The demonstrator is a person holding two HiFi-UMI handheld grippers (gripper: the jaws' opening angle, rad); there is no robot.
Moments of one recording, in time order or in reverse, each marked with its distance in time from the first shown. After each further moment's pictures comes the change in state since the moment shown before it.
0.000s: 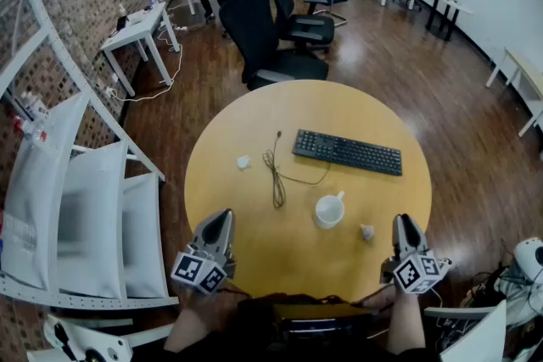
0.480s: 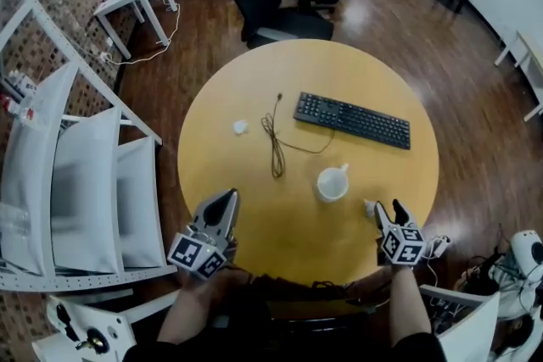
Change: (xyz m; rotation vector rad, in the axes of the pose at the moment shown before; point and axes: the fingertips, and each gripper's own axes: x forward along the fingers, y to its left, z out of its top) left arm 0.019 -0.006 -0.013 -0.018 0.055 -0.052; right arm 0.053 -0.034 -0.111 -0.157 0.419 -0.100
